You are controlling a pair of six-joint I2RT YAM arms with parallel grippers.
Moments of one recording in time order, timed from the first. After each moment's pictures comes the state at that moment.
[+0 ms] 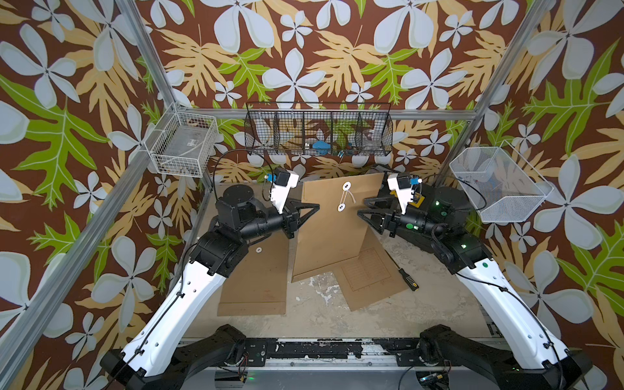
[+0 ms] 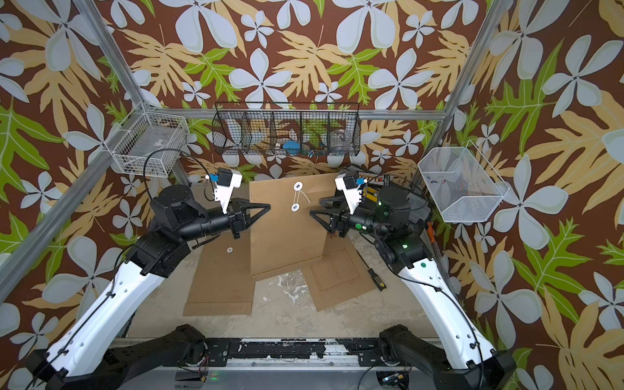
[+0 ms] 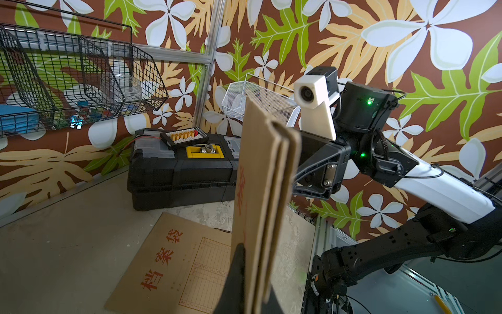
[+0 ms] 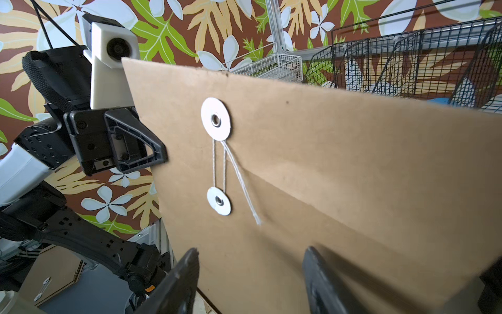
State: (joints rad) left arm -0.51 1.09 1.34 -0.34 0.61 -0.27; right arm 0.34 1.10 1.21 -0.21 -0.77 0.21
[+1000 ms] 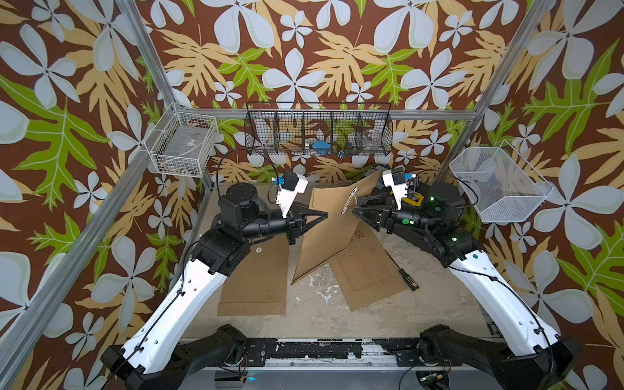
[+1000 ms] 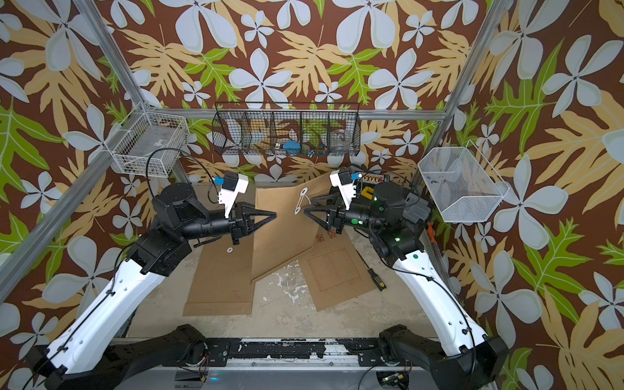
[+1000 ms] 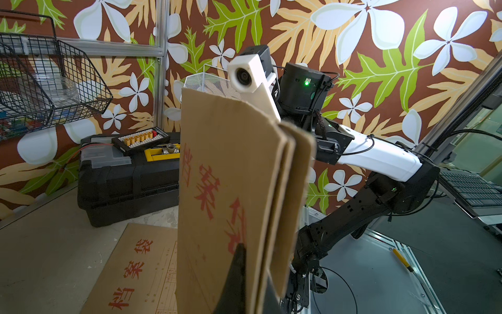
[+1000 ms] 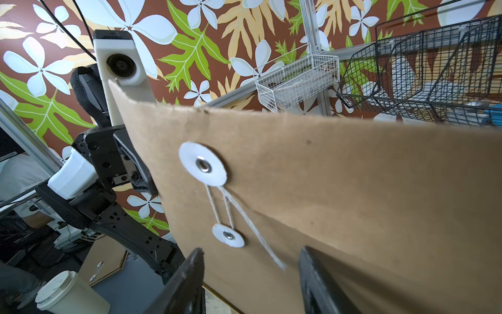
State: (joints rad) left arm -0.54 1.12 1.38 -0.36 0.75 -0.23; right arm 0.36 1.17 1.22 -0.08 -0.93 0.32
